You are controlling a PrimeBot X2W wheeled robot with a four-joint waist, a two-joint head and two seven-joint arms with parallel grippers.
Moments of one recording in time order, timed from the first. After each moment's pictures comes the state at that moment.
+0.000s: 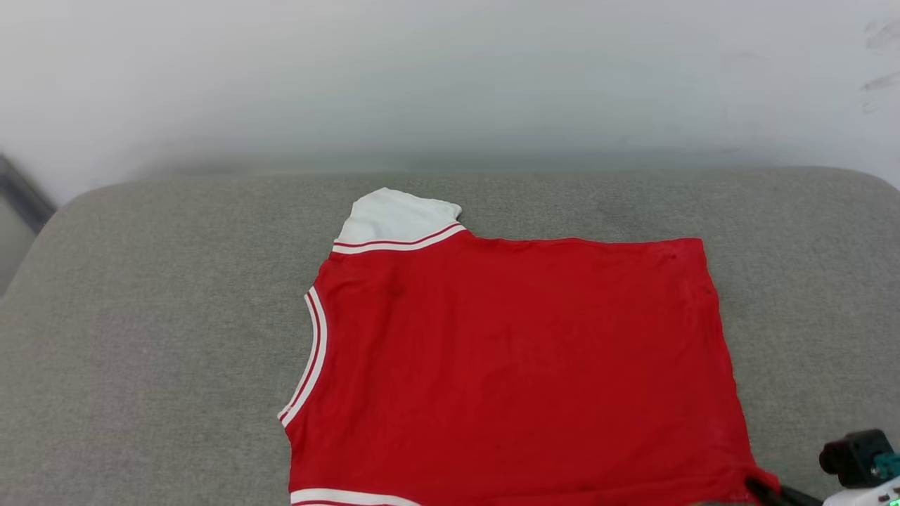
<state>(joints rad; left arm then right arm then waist) 0.21 0.73 -0.77 -0.16 -0.85 0.40 -0.19 0.03 -0.74 0.52 0.18 0.76 0.13 0.13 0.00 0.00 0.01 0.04</state>
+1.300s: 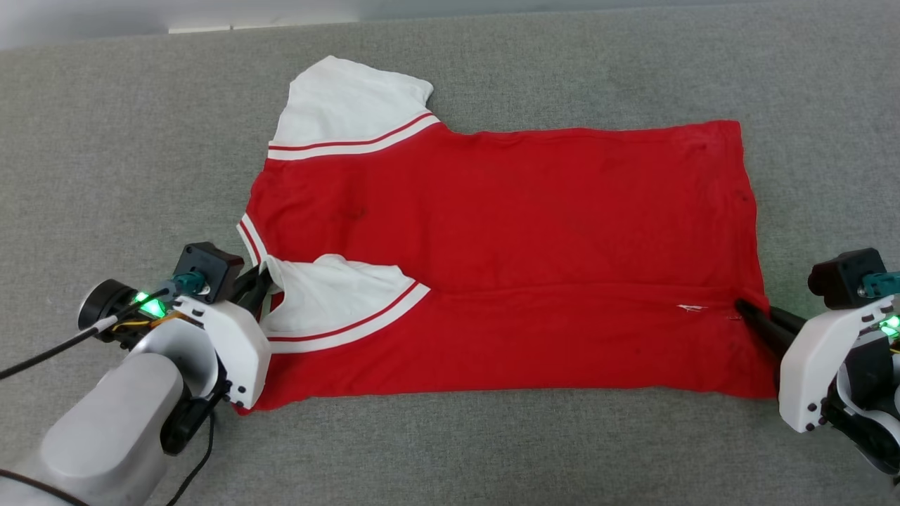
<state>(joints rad) -0.60 0.65 -0.80 0.41 -0.66 0.02 -0.02 -0.35 -0.61 0.41 0.25 0.63 0.13 0.31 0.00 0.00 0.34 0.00</state>
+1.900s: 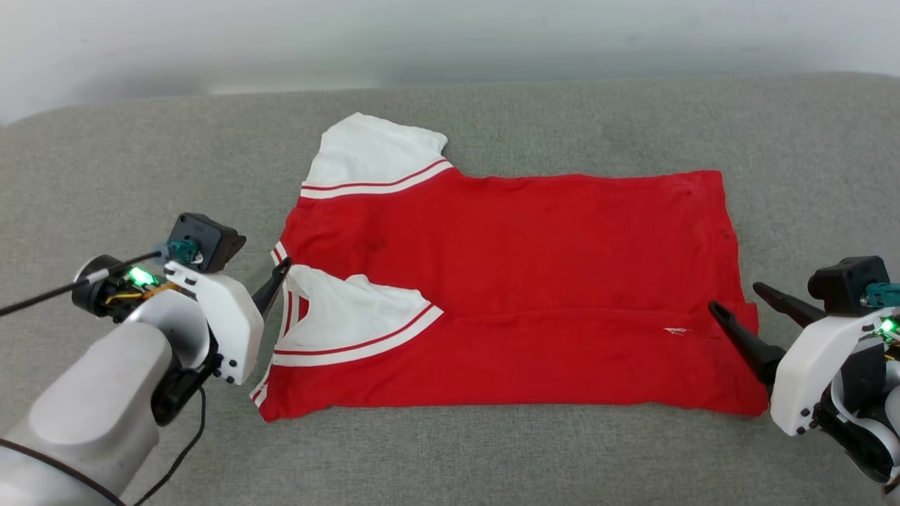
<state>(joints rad) -0.68 0.63 -0.81 0.51 -0.70 -0.07 0.01 -0.35 -0.59 0.42 0.26 0.63 0.13 0.20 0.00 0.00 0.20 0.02</state>
